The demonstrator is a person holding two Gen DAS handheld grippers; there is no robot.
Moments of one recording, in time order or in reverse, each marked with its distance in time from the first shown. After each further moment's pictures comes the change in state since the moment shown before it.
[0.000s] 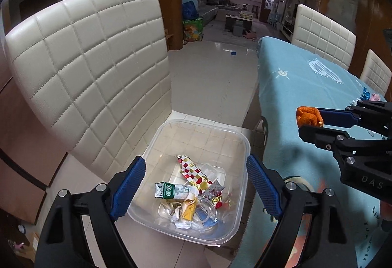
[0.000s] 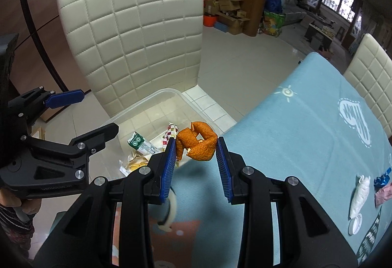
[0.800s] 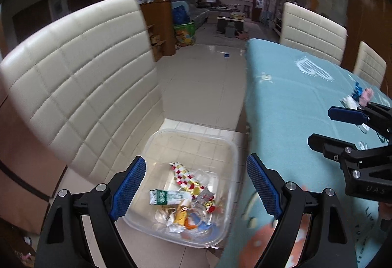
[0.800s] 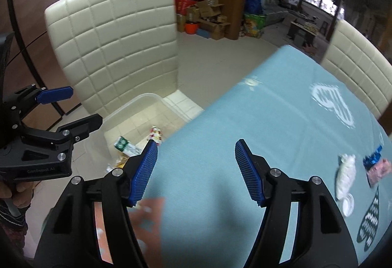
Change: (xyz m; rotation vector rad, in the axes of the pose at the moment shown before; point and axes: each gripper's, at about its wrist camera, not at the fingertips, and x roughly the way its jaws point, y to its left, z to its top) left arm -0.014 -0.043 0.016 0.094 -0.019 -0.021; right arm -0.034 -0.054 -0.032 0.109 -0.056 -0.074
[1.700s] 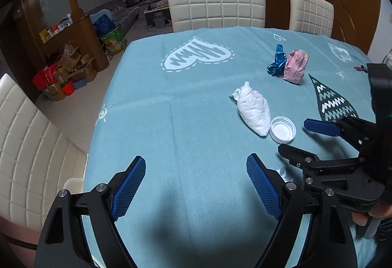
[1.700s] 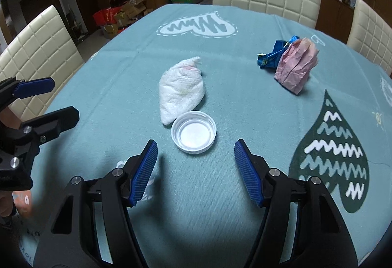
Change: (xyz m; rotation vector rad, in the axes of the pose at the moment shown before) left arm 0.035 -0.254 0.060 0.314 0.080 -0.194; right arm -0.020 -0.225 -0.115 0.372 0.049 -0.139
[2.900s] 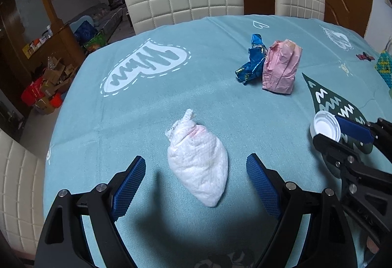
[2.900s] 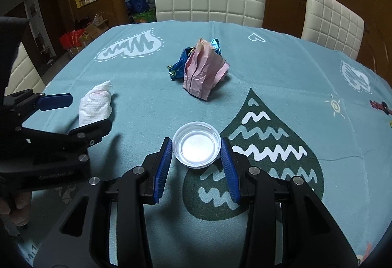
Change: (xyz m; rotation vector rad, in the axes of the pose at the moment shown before) left arm 0.078 -0.080 0.050 0.083 0.030 -0.034; right arm -0.021 -0.083 -0.005 0.131 -0.089 -0.168
